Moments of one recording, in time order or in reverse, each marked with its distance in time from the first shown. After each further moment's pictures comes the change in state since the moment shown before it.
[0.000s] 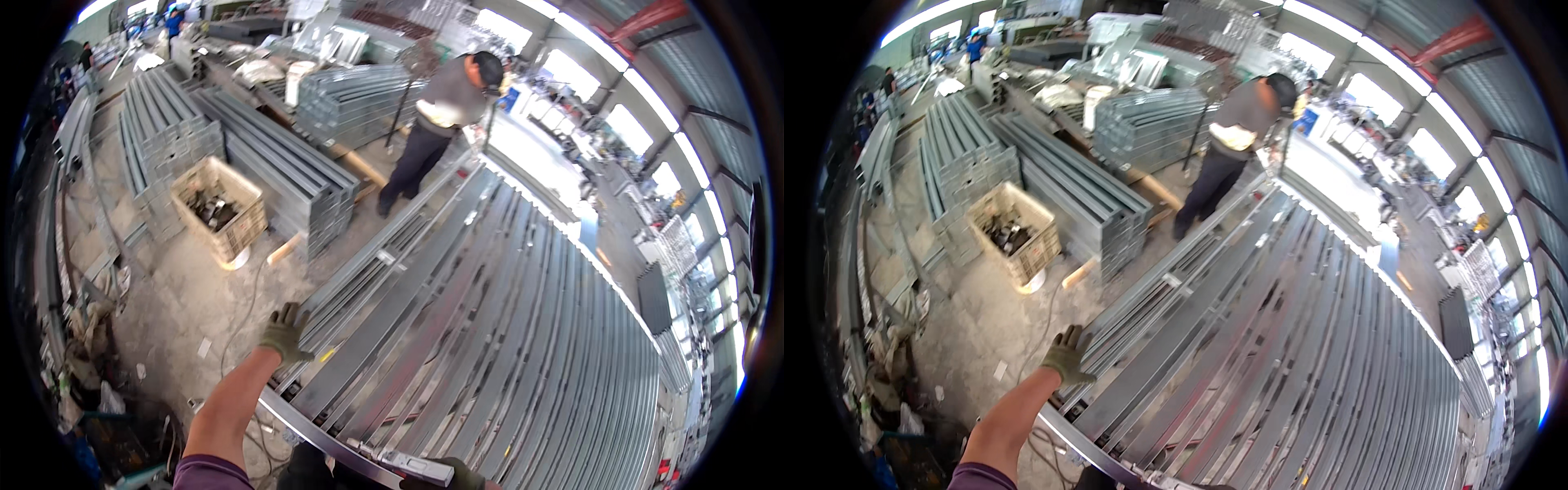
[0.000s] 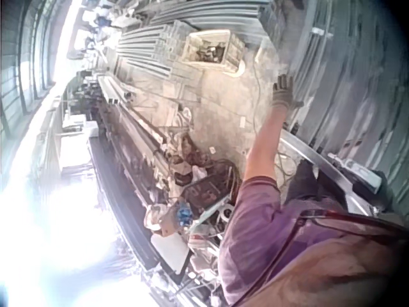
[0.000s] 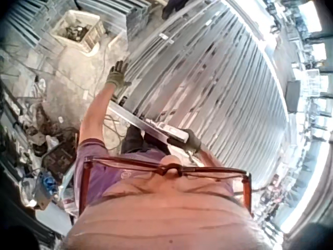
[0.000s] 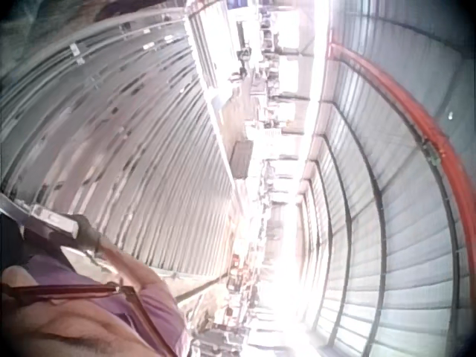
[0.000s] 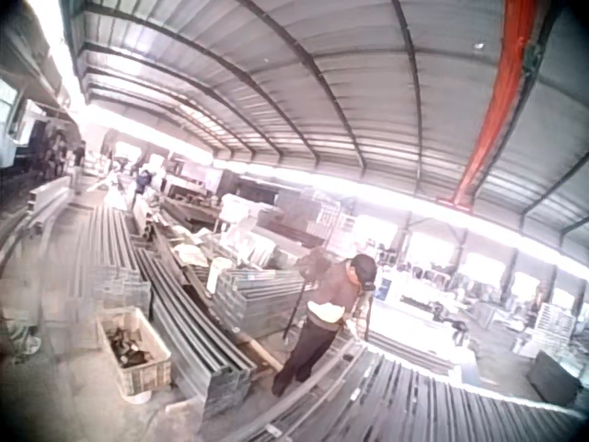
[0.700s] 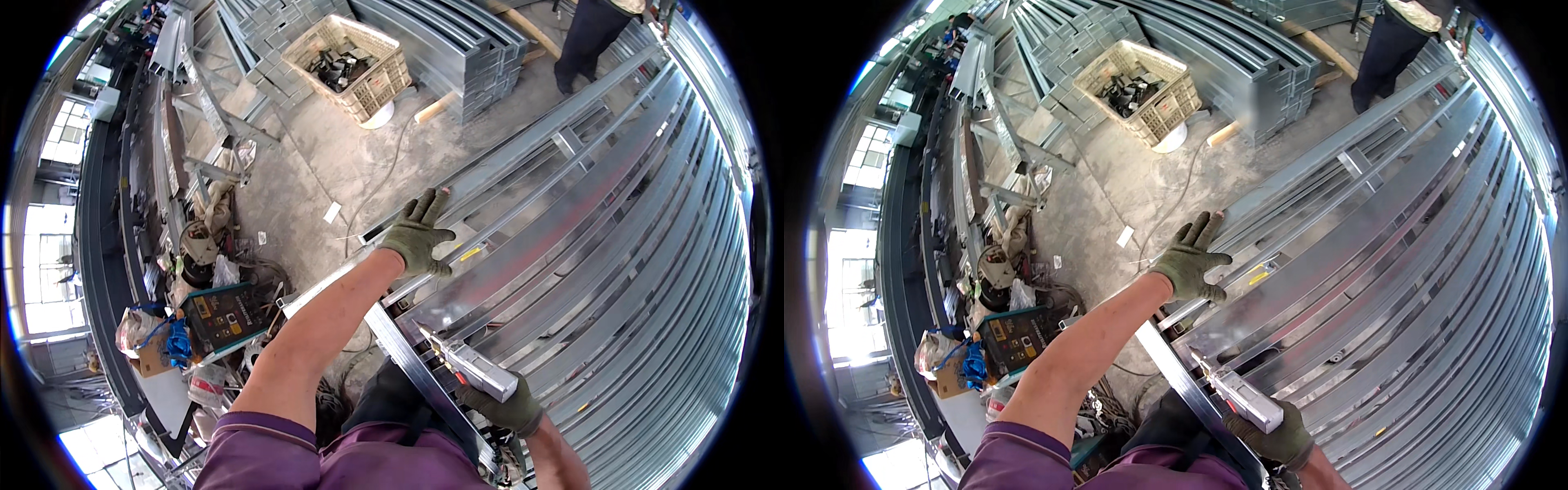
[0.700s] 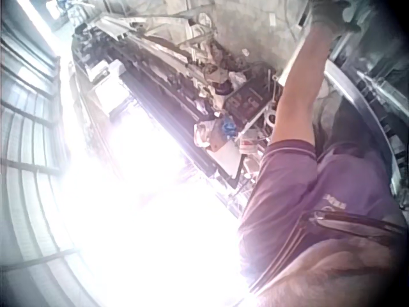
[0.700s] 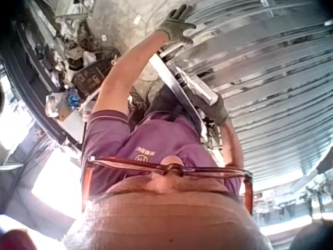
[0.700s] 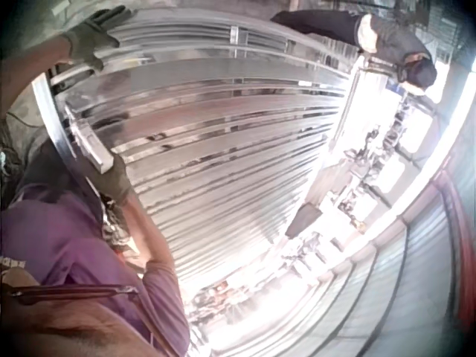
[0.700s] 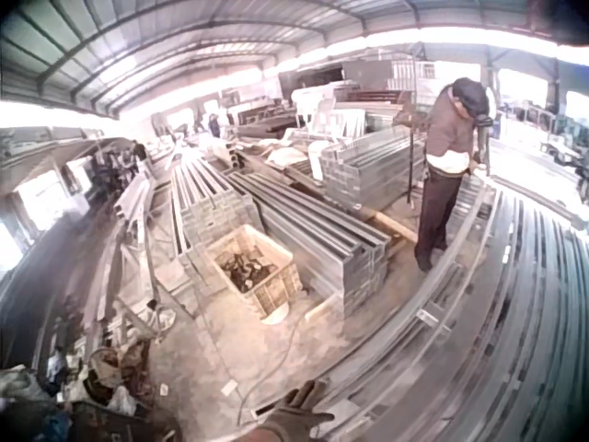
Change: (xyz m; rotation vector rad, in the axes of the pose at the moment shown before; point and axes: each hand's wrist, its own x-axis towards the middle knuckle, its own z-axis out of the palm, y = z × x) left_hand 0.019 0.010 0.005 -0.187 -0.097 0.037; right_hand 0.180 -0.026 -0.002 -0.125 -0.409 0.178
